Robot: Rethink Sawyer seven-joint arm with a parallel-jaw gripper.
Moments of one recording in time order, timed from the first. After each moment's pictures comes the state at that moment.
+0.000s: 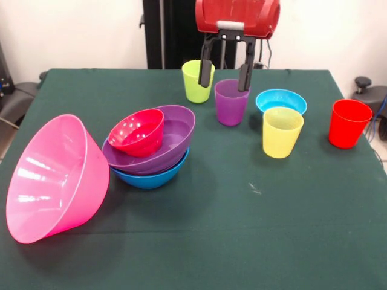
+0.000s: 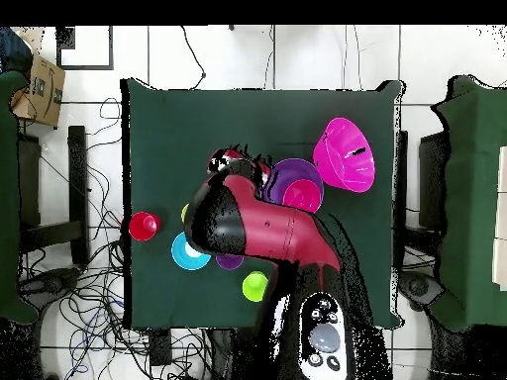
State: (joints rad) arm -0.14 -0.83 -0.06 1.78 0.02 0.06 2.02
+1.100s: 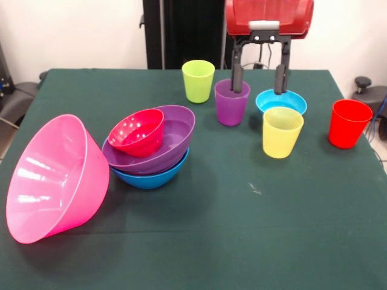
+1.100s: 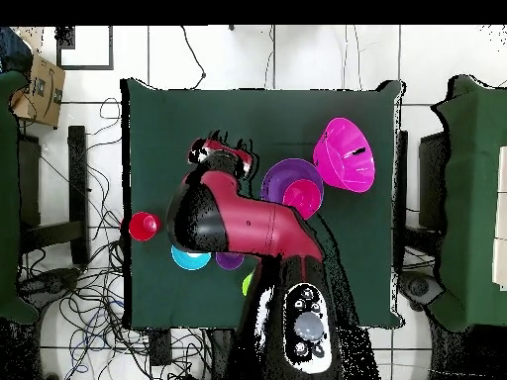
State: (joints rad) arm -0.15 -0.83 0.03 1.80 0.01 -0.06 2.02
